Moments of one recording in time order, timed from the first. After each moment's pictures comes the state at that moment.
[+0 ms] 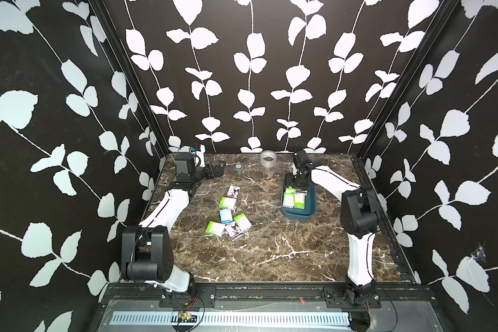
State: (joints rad) left arm -0.07 1.50 1.08 0.01 0.42 -0.31; right arm 0.37 2.08 1.68 -0.71 -0.10 0.44
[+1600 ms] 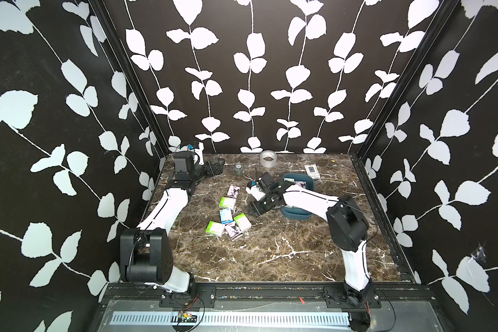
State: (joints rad) left arm -0.07 1.49 1.12 -0.02 0.40 -0.32; right arm 0.78 2.08 1.57 -0.61 -0.31 0.13
